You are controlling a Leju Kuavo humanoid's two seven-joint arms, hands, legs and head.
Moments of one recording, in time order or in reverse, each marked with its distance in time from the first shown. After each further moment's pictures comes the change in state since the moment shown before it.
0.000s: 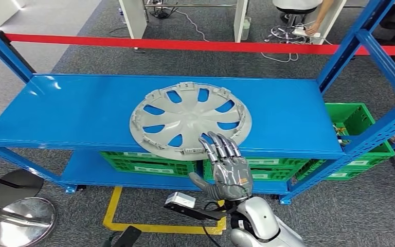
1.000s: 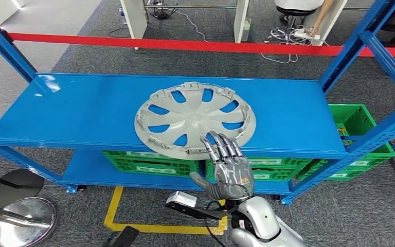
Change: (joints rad) left arm 0.003 0.003 0.017 0.000 0.016 -0.011 0.003; right arm 0.002 0.000 -0.006 -0.008 -0.006 0.000 0.000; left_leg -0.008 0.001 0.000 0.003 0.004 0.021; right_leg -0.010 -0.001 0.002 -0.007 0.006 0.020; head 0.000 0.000
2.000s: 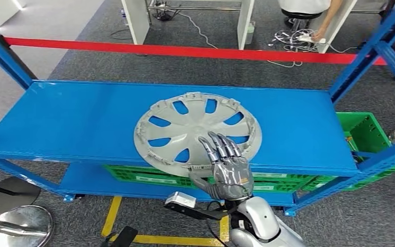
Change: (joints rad) left arm 0.001 -0.003 0.010 0.000 -0.016 0.009 0.001; right arm 0.009 -0.003 -0.006 -0.017 0.000 0.012 -0.001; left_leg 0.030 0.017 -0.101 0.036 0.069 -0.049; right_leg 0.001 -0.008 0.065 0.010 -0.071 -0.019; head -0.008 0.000
